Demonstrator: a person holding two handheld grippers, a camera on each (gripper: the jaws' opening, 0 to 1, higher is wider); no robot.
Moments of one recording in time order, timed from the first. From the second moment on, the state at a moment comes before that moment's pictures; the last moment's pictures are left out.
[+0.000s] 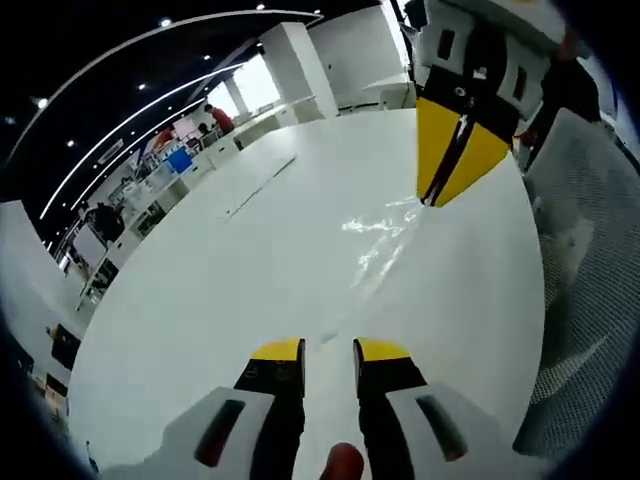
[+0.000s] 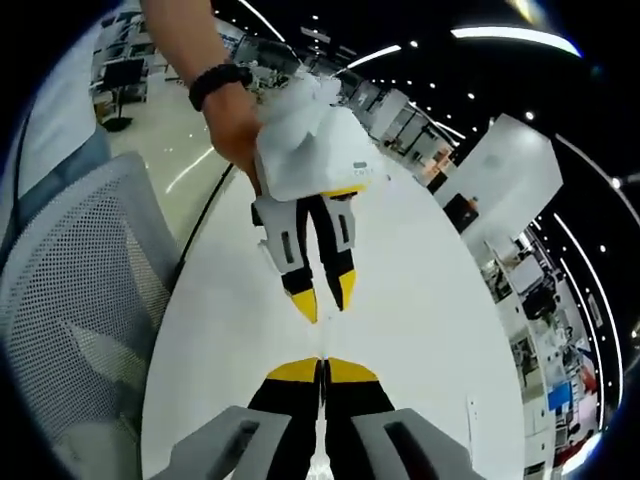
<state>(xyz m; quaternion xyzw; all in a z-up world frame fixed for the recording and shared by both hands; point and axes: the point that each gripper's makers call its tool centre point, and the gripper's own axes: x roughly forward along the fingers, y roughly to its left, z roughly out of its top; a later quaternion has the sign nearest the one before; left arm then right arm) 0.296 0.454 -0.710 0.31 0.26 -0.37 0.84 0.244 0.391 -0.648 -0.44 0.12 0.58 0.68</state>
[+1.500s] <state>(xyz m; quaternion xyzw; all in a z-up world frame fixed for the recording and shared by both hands) 0.294 0.459 -0.703 0.33 0.25 -0.39 0.82 0.246 0.374 -0.659 -0.44 0.14 0.57 0.68</state>
